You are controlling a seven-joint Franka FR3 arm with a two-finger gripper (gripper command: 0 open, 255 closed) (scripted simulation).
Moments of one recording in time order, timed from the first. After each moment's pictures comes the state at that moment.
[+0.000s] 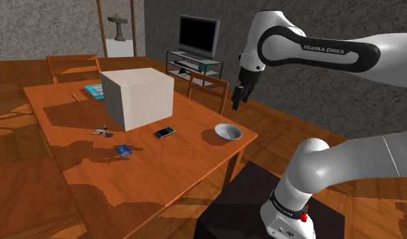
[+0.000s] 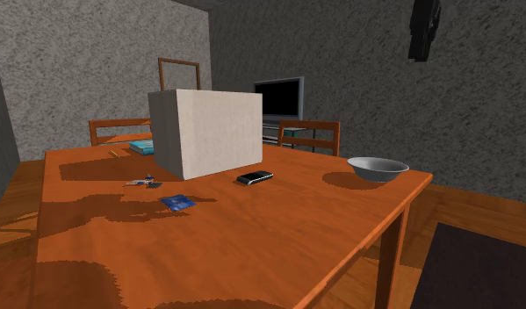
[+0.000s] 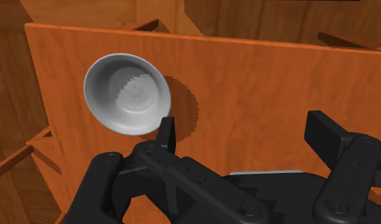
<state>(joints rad) 0.00 -0.83 -0.01 -2.44 -0.08 1.68 -0.07</state>
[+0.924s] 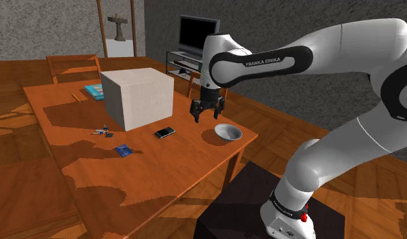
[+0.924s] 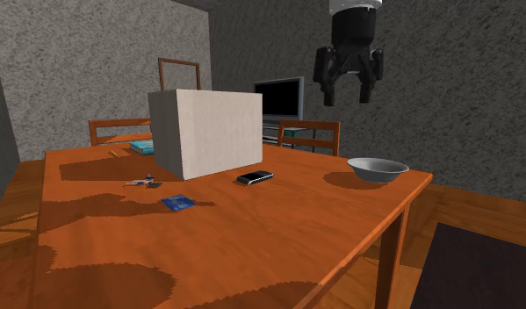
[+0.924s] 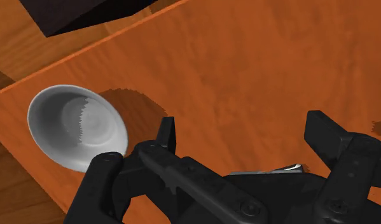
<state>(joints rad) -0.09 -0.46 0.26 -2.38 0.03 1.94 0.55</state>
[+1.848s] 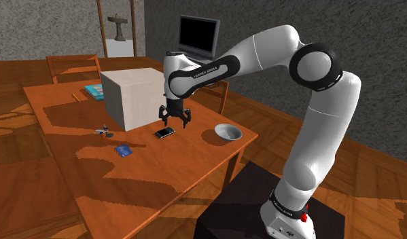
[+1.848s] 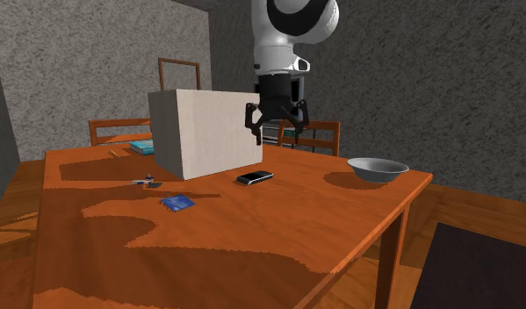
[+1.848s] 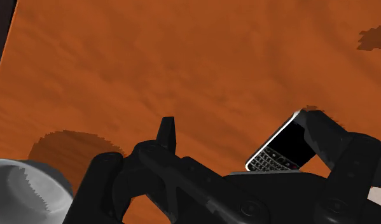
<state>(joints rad) -0.16 0.15 0.38 -1.99 -0.13 2.08 1.26</state>
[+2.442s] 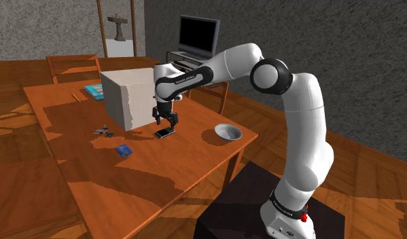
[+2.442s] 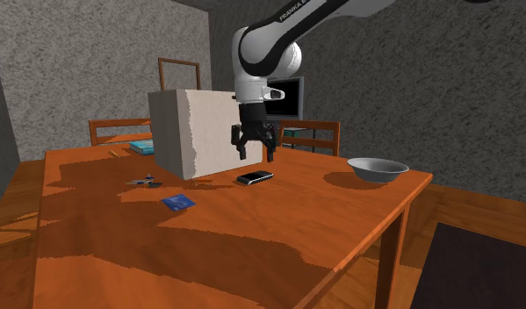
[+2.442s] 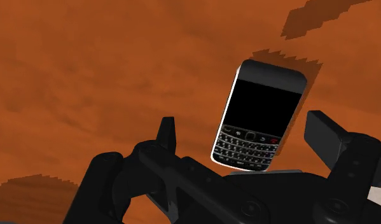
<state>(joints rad) -0.11 0.51 0.29 -1.62 -0.20 2.05 1.60</state>
